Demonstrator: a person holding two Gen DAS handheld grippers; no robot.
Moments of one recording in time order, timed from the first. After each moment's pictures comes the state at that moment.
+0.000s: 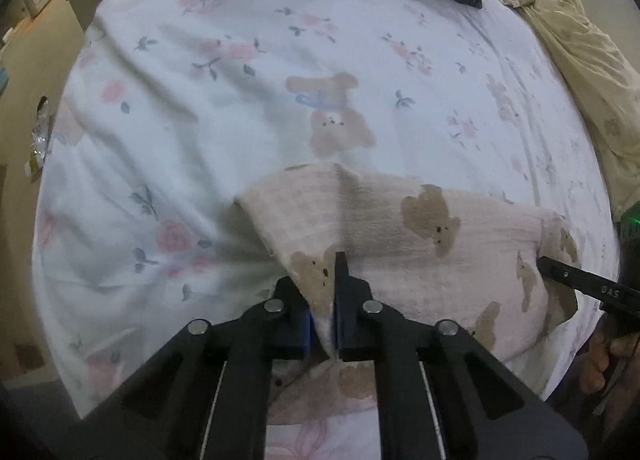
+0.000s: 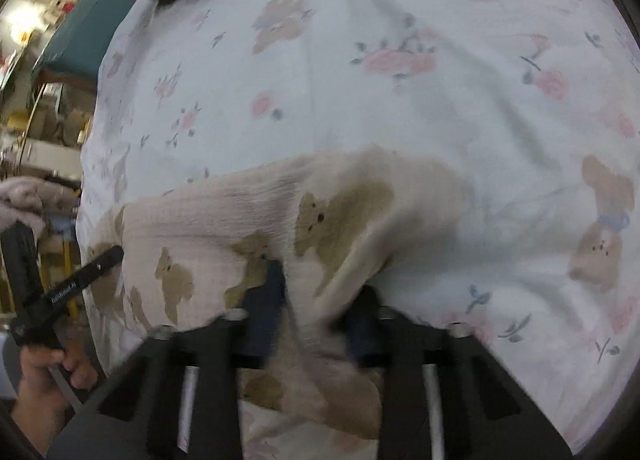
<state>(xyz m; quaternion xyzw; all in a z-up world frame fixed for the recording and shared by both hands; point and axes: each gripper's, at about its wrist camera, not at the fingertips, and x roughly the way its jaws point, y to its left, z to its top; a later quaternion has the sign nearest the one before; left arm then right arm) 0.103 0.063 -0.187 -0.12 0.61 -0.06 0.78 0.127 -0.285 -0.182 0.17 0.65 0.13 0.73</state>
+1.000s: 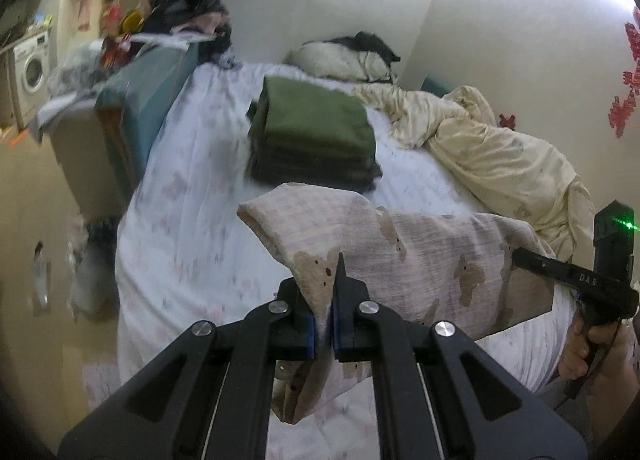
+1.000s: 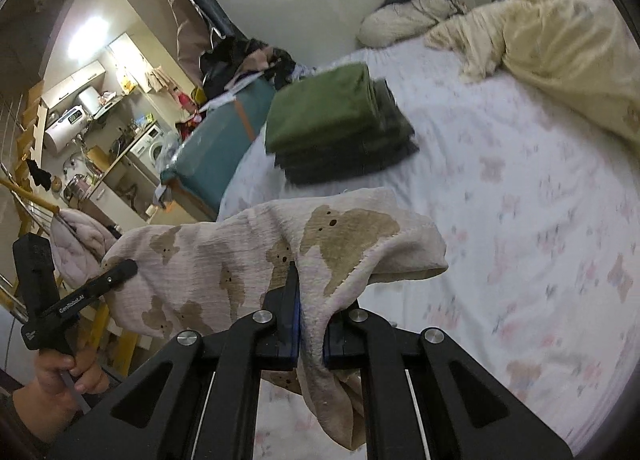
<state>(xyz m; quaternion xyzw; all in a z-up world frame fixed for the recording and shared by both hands) 0.123 0.074 0.048 -0.10 0.36 -0.14 0.92 0.148 -0.303 0.038 0.18 0.39 0.20 0.88</state>
